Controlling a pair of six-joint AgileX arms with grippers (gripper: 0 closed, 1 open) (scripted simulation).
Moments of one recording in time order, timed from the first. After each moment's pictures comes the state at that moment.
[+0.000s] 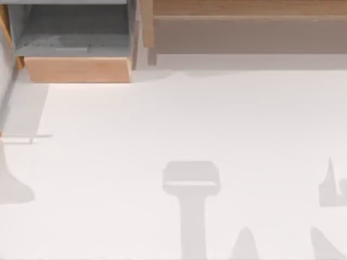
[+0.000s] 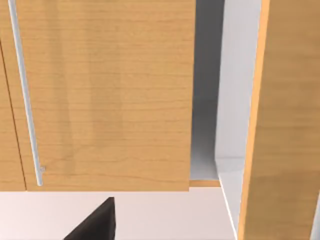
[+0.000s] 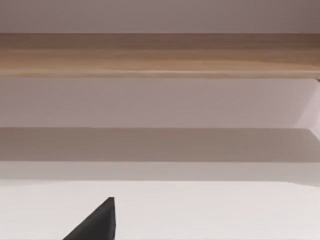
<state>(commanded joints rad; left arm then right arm) 0.66 2.02 0.52 1.49 0.70 1.59 0.00 0.00 0.00 0.00 0.00 0.00</state>
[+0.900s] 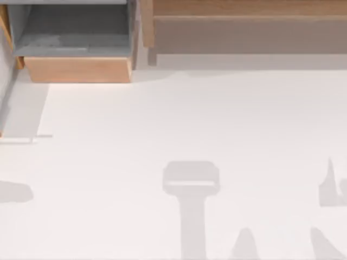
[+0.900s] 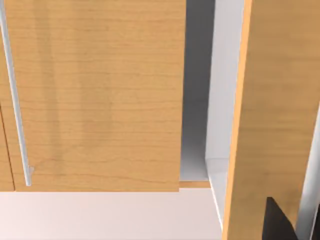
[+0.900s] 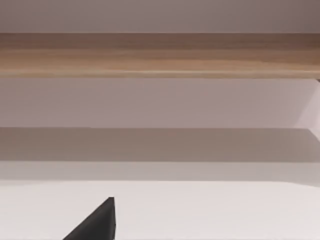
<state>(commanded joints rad) 0.66 2.02 0.52 1.49 0.70 1.59 0.00 0.00 0.00 0.00 0.00 0.00</state>
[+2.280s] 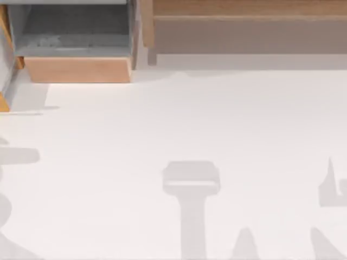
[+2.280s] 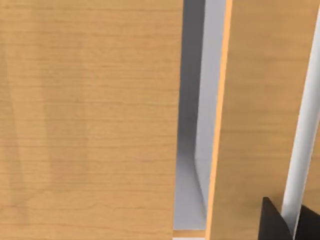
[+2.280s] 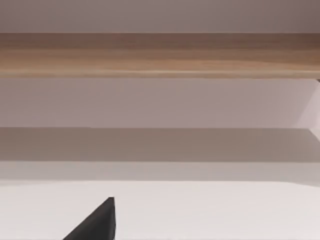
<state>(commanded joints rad) 0.53 2.13 0.74 1.35 0.58 1.58 0.00 0.00 0.00 0.00 0.00 0.00</state>
